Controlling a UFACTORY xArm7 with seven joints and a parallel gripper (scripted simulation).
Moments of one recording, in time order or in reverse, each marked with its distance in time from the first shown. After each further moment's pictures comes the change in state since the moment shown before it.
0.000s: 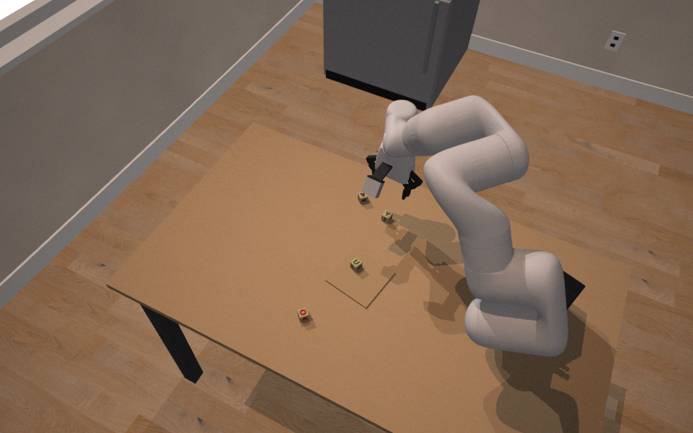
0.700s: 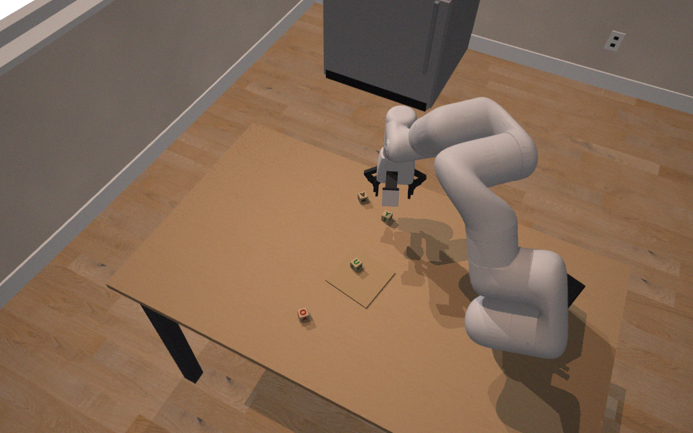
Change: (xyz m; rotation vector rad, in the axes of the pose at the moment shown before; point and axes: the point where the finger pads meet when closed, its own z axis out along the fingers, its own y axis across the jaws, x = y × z) arm -0.002 -0.006 0.019 0.025 0.006 -0.474
